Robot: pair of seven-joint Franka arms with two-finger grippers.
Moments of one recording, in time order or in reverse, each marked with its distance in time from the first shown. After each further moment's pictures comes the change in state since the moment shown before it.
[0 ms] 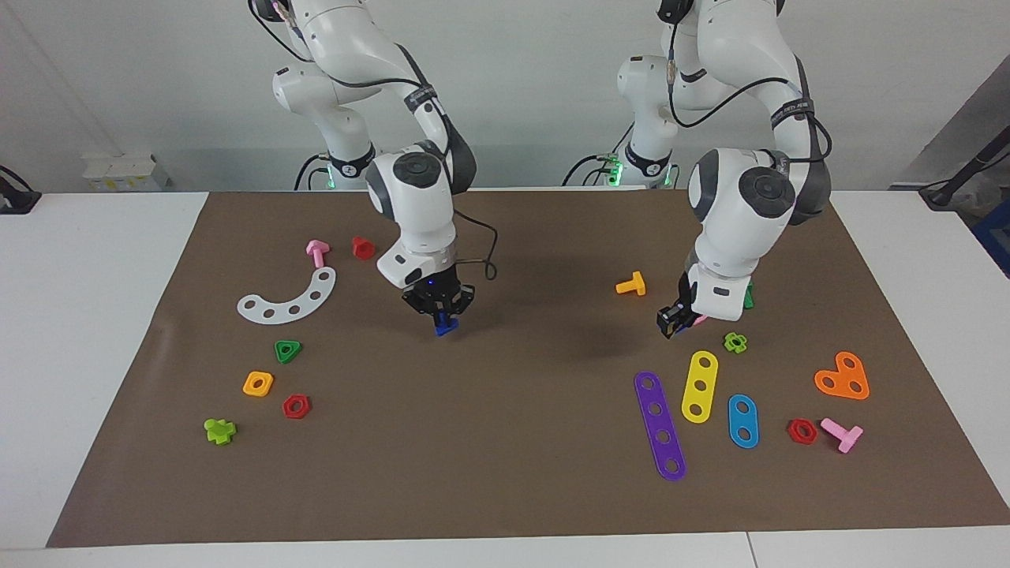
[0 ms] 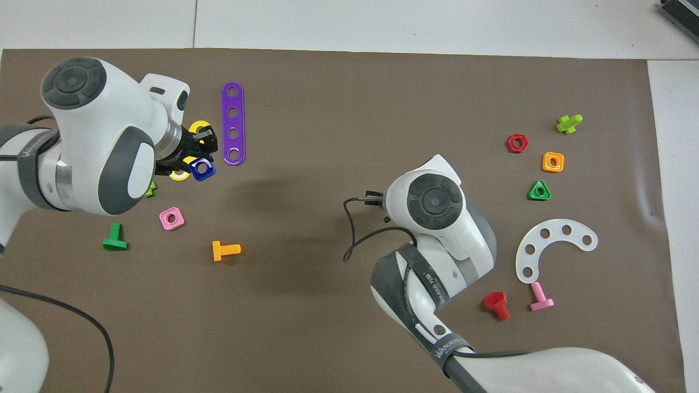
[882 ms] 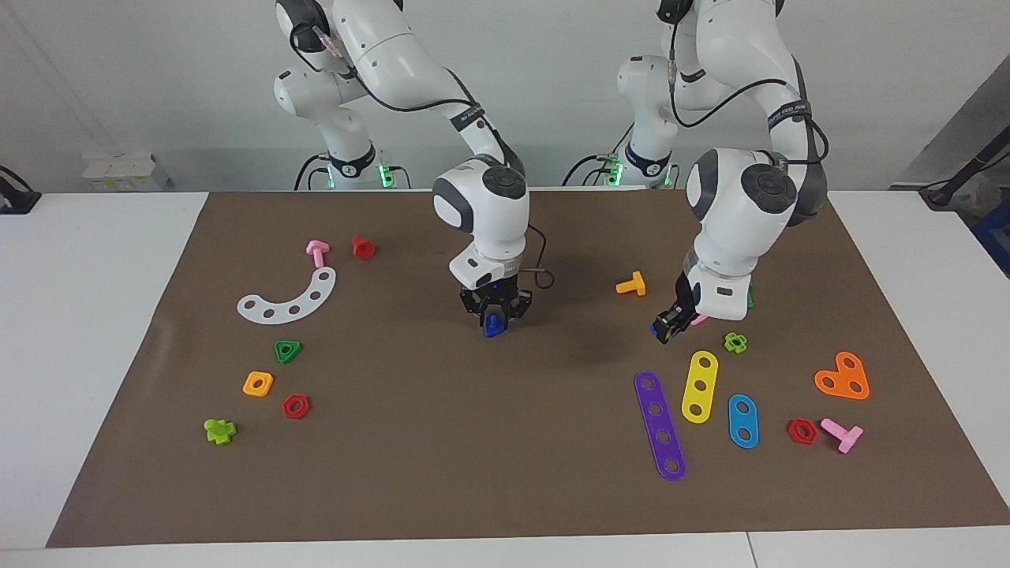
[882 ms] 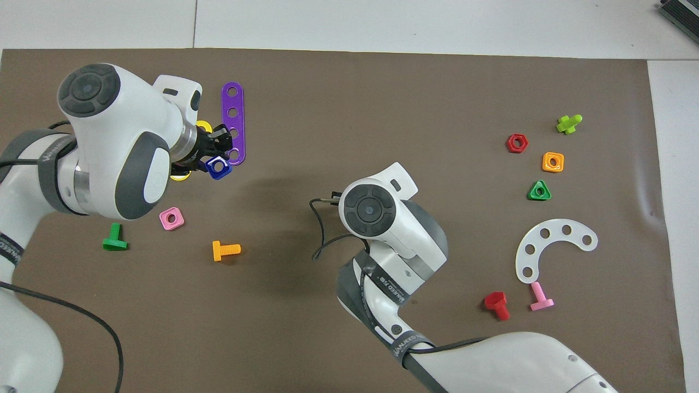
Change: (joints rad) left arm -0.037 0.001 -0.008 -0.023 -0.038 0.054 -0.003; right arm 0.059 0.092 -0.008 0.119 -0.107 -0.048 0.193
